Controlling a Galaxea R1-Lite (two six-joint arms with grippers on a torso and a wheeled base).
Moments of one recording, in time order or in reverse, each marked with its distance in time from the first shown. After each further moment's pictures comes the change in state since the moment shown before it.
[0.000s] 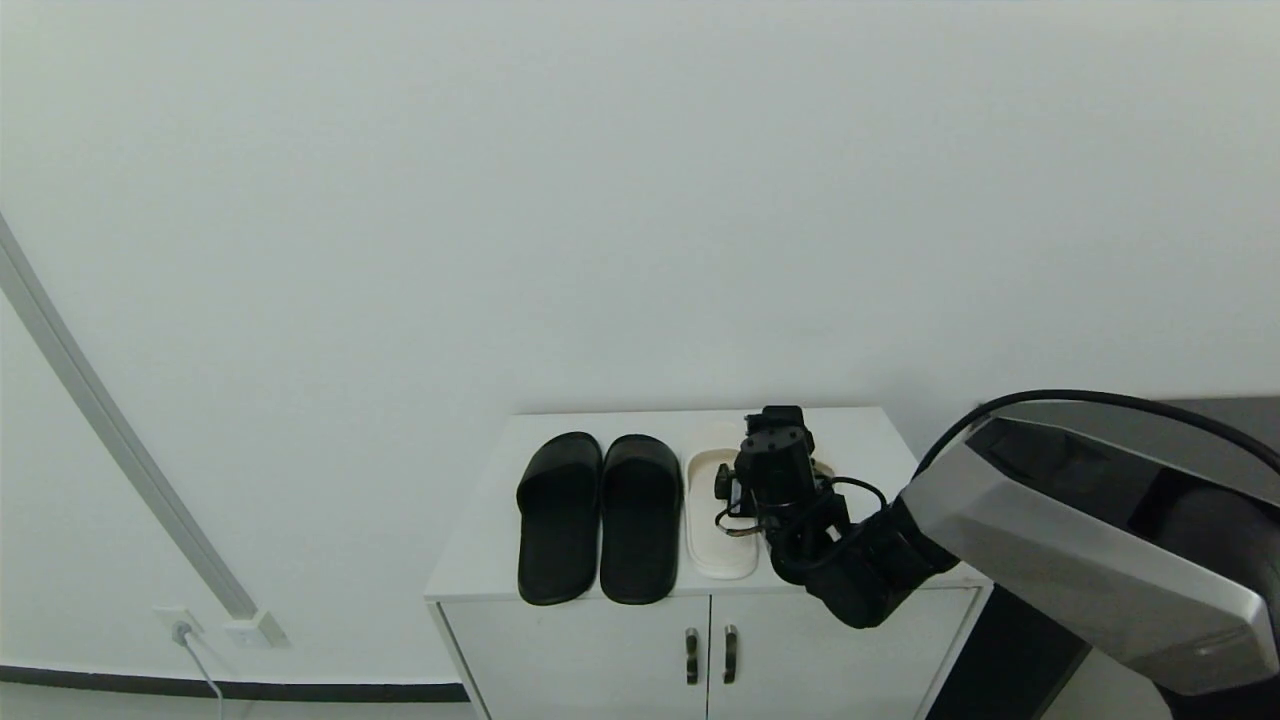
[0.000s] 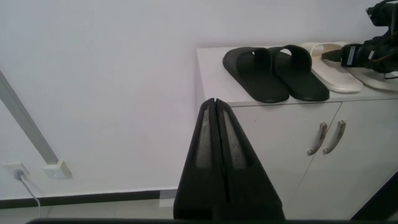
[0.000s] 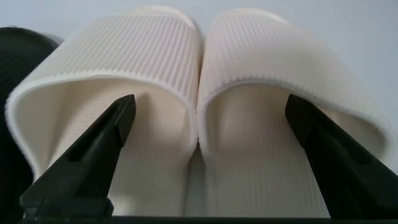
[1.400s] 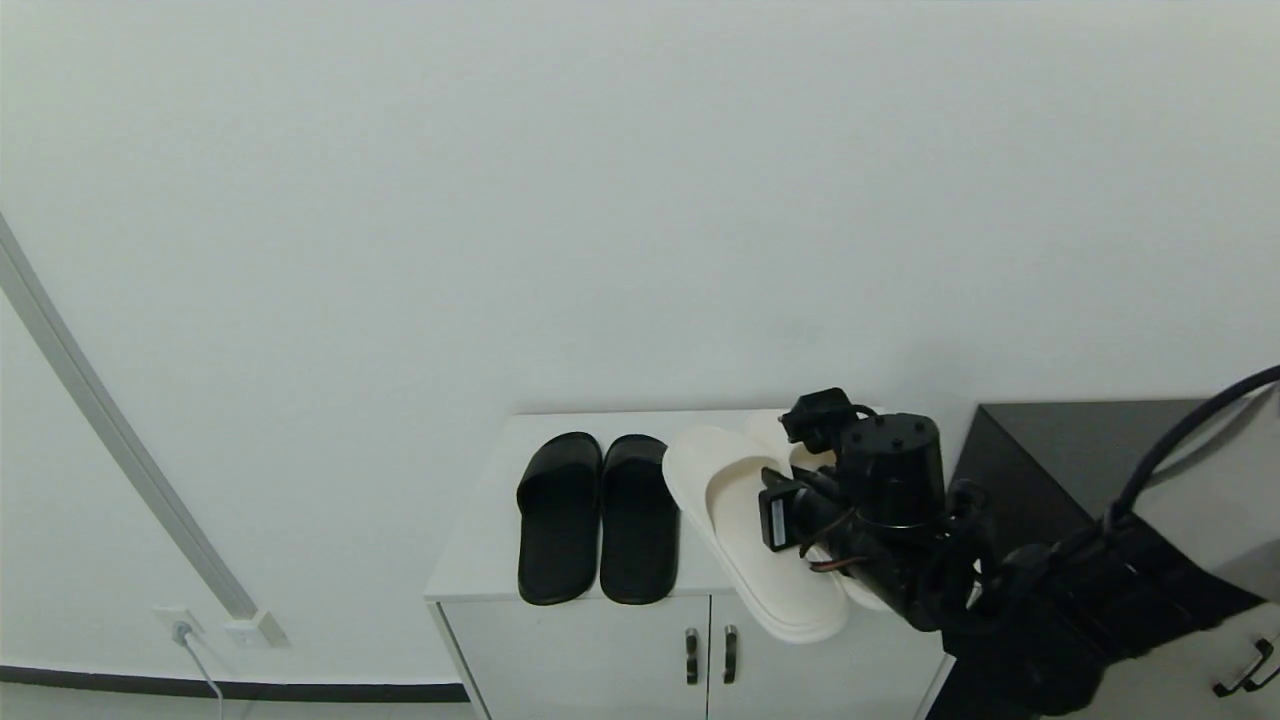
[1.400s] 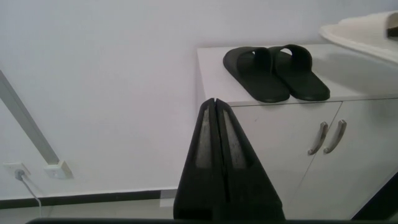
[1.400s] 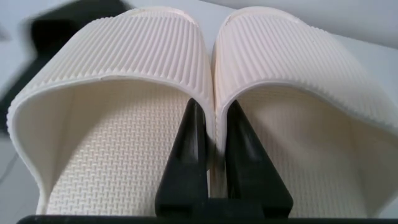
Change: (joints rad) left arm 0.000 0.000 0.001 -0.001 0.000 0.003; right arm 0.059 -0.427 0.492 -0.153 0.300 -0.181
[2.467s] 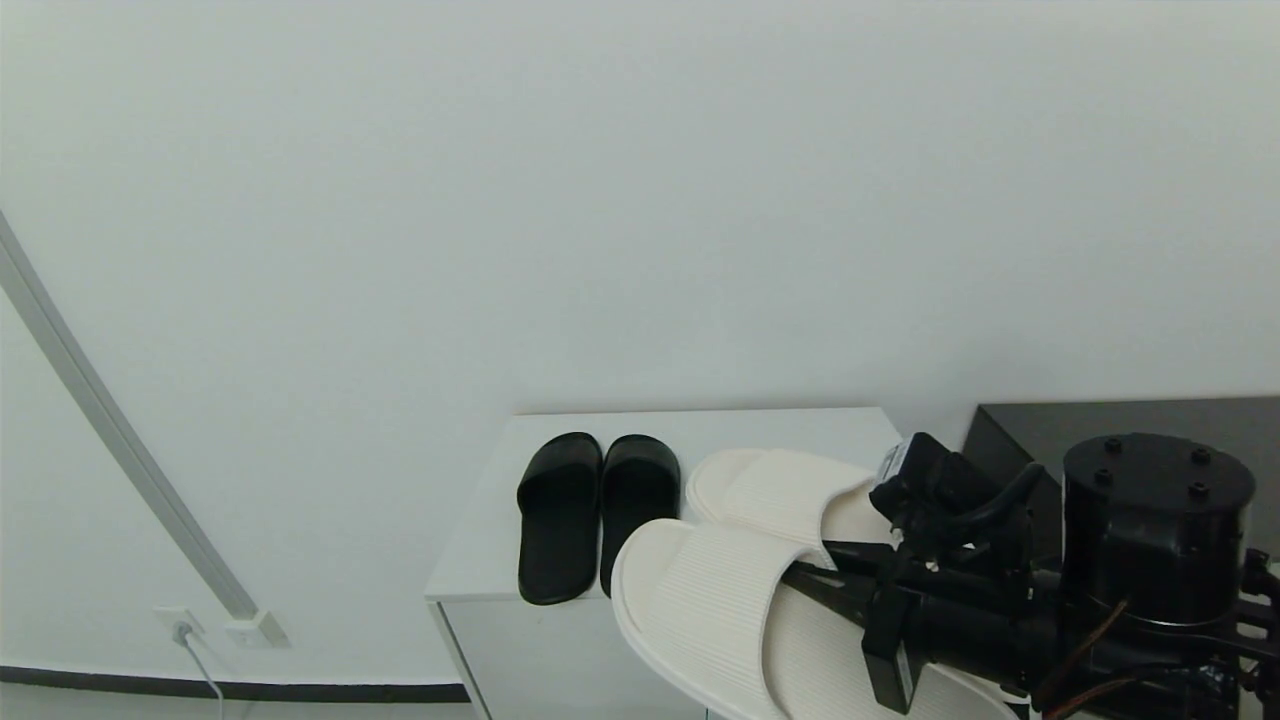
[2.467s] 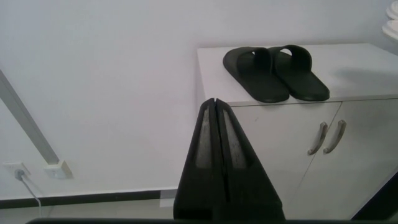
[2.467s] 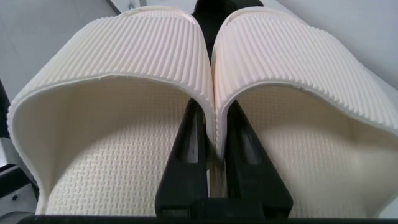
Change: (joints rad) left arm 0.000 0.000 0.000 0.000 0.000 -0.001; right arm 0.080 -0.421 0.288 0.128 0.425 -0.257
